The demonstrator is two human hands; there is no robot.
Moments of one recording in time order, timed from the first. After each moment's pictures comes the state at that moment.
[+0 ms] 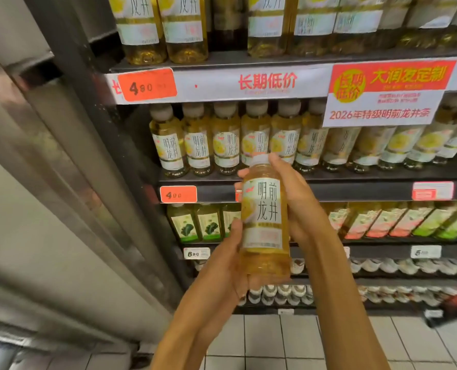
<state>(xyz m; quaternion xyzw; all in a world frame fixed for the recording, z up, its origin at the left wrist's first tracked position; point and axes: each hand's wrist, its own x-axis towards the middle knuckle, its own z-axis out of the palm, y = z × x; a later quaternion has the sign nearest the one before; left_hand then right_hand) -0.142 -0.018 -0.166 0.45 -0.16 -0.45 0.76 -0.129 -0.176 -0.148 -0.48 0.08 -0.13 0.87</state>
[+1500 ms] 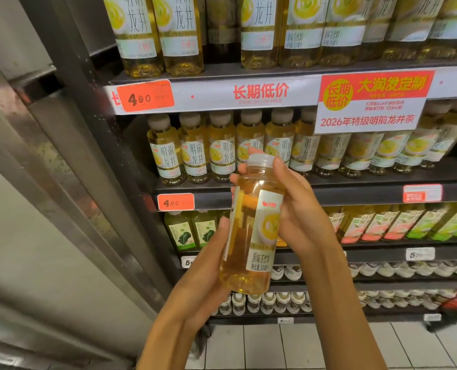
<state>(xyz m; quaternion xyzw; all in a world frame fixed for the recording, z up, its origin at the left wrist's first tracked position) -0.124 -0.011 -0.166 0.50 -0.22 -0.43 0.72 -0.150 -0.164 -0.133 -0.42 -0.05 -0.14 0.90</state>
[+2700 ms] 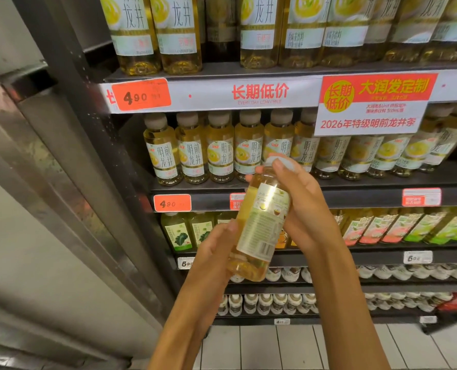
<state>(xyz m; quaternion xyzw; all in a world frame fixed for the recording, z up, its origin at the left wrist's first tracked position) -0.123 -0.023 -0.179 0.59 -0.19 -0.32 0.71 -0.146 -0.184 -0.142 -0.48 0.04 -0.21 0.85</state>
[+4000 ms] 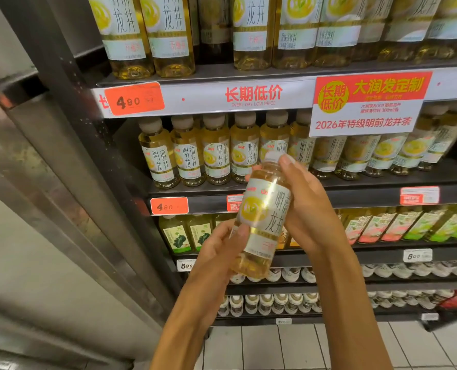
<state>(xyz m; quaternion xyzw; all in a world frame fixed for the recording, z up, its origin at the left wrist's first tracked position) -0.123 -0.031 -0.174 0.58 -0.19 -0.35 0.71 -0.153 -0.185 -0.132 -0.51 0.07 -0.22 0.83</state>
